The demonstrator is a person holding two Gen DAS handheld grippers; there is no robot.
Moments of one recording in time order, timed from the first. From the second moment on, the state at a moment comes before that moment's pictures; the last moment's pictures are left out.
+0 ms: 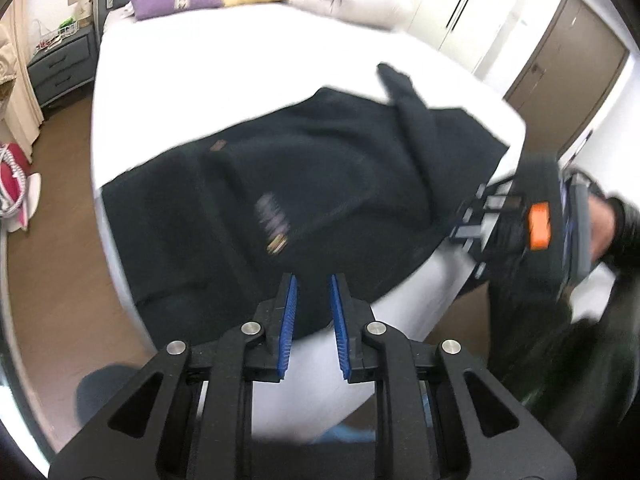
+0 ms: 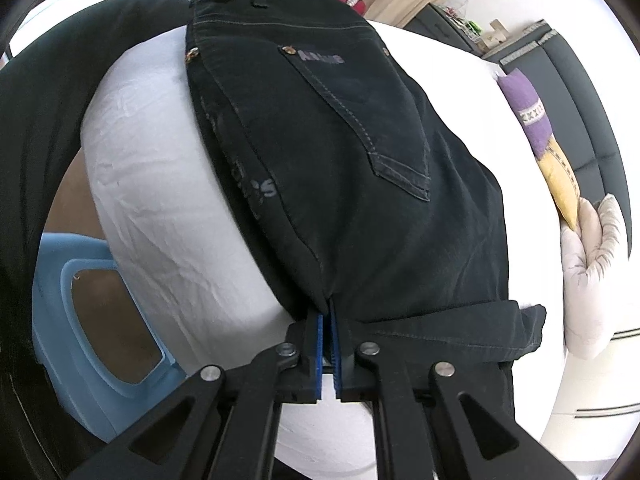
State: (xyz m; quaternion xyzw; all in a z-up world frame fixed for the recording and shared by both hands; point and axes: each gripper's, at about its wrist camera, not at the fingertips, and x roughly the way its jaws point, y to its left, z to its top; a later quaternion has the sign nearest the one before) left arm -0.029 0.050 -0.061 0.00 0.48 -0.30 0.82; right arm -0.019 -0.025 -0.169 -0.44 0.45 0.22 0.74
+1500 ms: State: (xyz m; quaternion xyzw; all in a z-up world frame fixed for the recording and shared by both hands) left arm 0.053 -0.024 -0.144 -0.11 0.56 -0.25 0.78; right arm 0.207 -0.454 -0.204 0.59 0.37 0.03 0.72
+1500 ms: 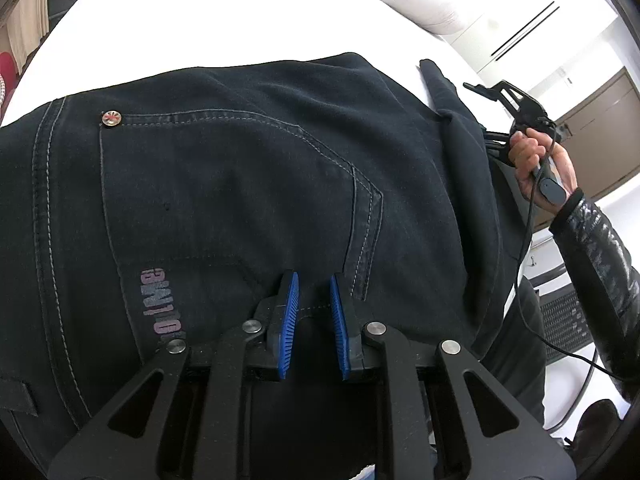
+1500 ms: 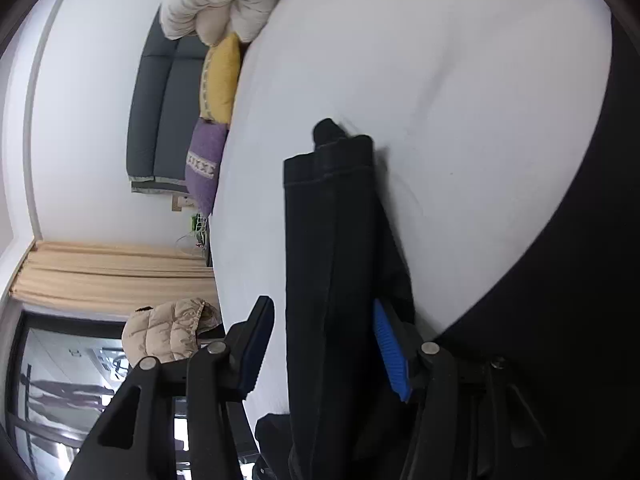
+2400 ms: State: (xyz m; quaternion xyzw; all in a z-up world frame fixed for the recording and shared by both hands) left arm 0.051 -0.026 -0.140 -0.10 0.56 -0.24 0.79; right arm 0.129 -0.513 -0.136 0.50 0.26 -0.06 0.83
